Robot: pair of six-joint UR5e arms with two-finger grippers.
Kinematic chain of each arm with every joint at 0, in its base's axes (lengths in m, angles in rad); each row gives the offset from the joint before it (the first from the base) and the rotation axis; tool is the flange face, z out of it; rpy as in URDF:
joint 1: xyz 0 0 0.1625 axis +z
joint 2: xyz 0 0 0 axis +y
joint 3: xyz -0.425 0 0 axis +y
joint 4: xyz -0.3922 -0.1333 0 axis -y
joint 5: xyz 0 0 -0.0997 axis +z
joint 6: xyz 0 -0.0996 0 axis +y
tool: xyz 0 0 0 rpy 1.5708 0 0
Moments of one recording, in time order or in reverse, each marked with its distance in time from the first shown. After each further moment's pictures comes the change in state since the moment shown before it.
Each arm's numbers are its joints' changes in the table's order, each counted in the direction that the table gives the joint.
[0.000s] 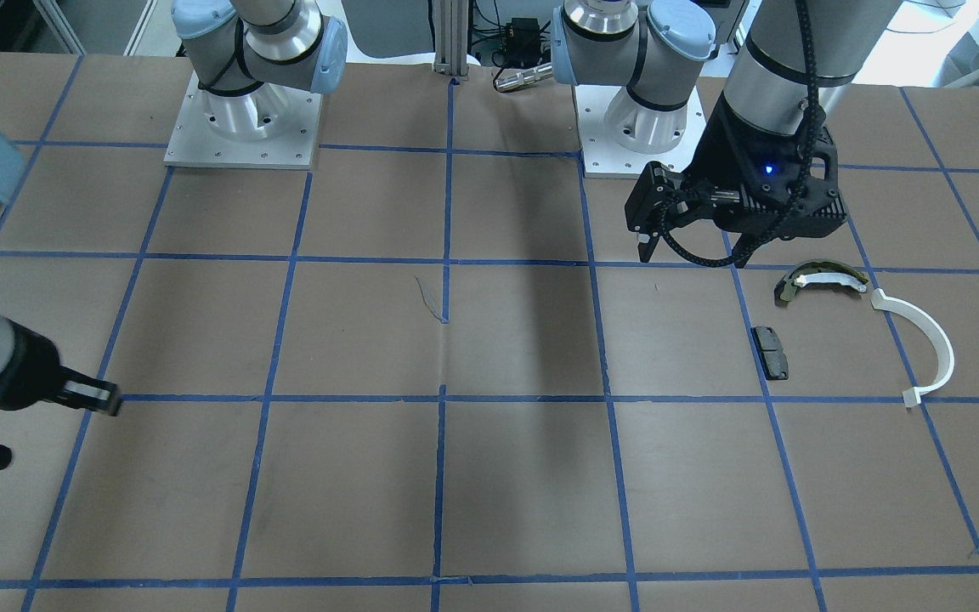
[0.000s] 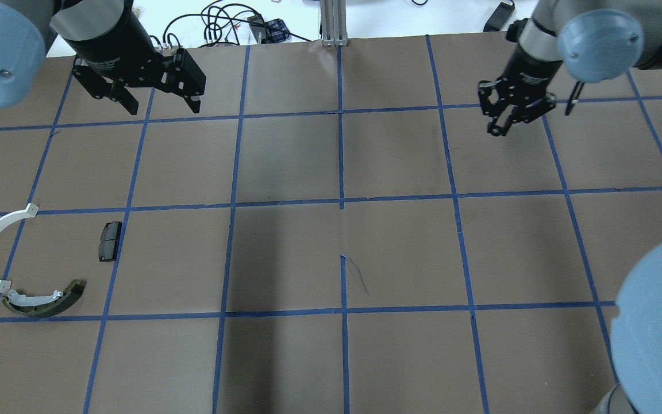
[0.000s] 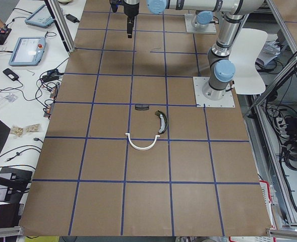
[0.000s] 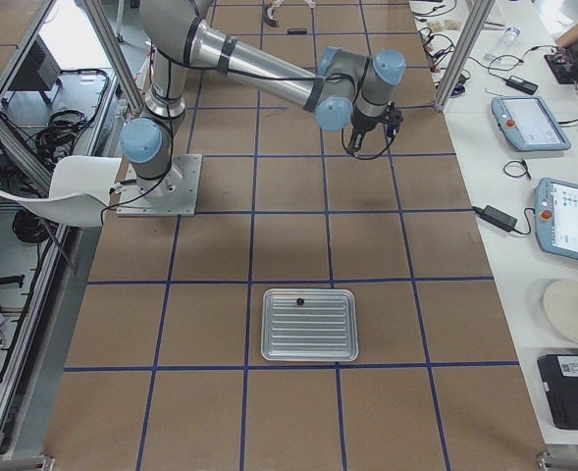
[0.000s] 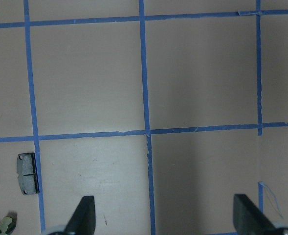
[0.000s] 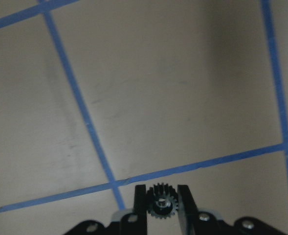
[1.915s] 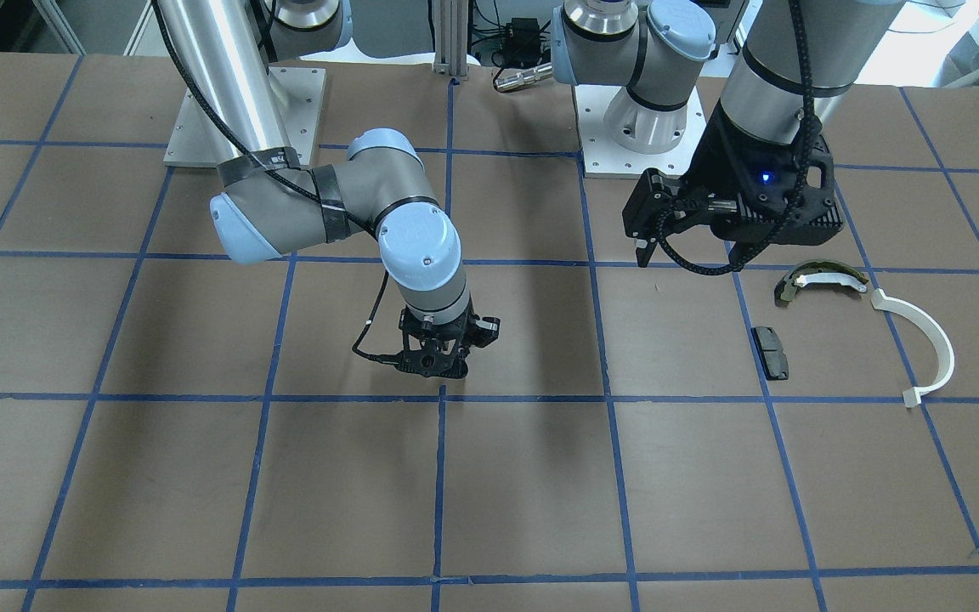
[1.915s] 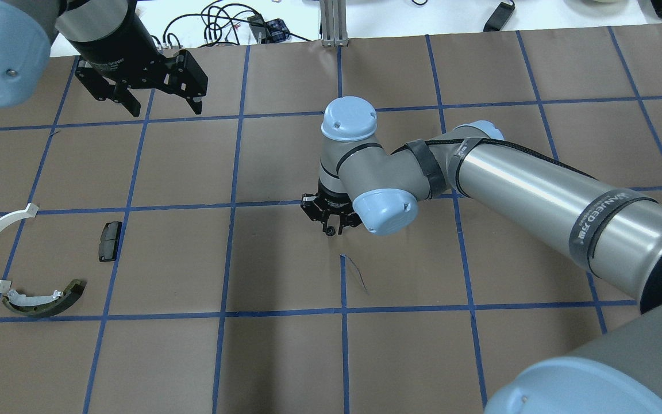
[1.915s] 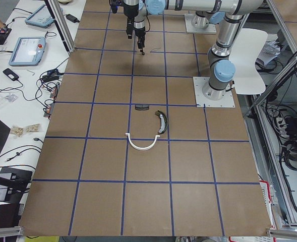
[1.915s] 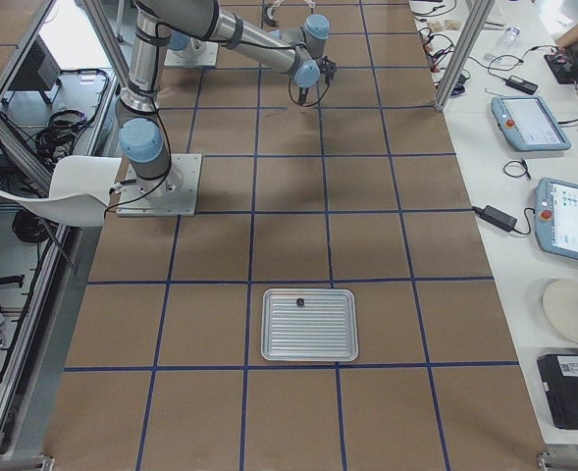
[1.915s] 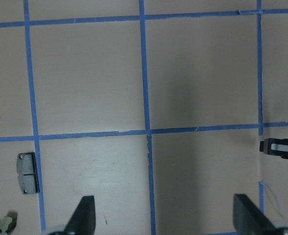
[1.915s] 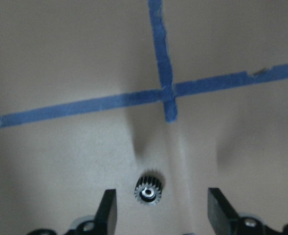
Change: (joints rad) left arm -0.004 0.009 0.002 -0.001 -0.003 0.016; right arm 0.414 -0.054 -0.256 -0.403 -0.062 -0.343
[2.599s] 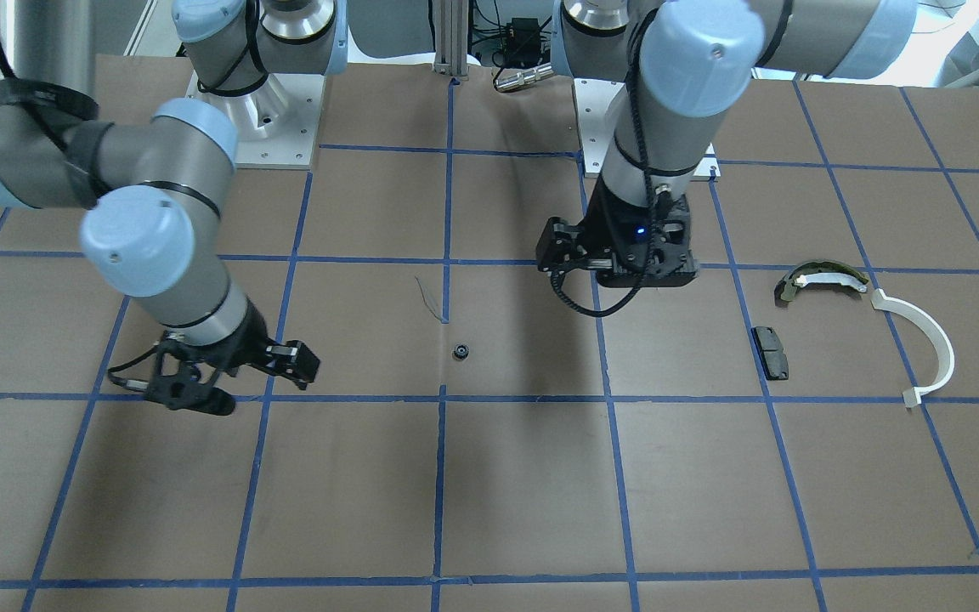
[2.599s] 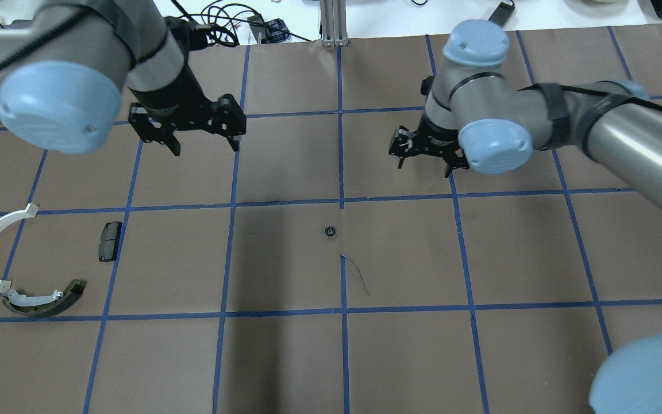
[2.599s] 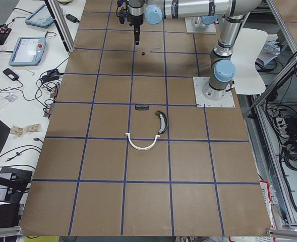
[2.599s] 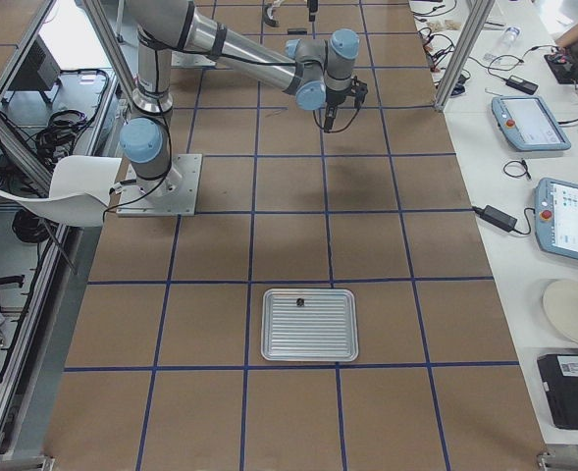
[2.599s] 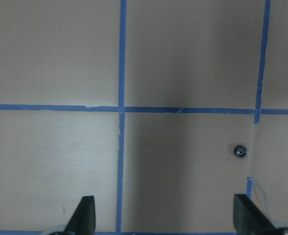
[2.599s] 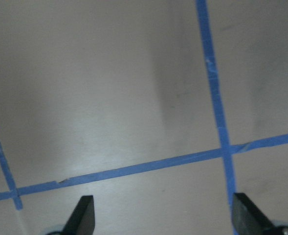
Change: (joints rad) left arm -0.155 0.042 0.247 0.225 0.004 0.247; right arm -0.395 0.158 -0.007 0.153 0.068 0.375
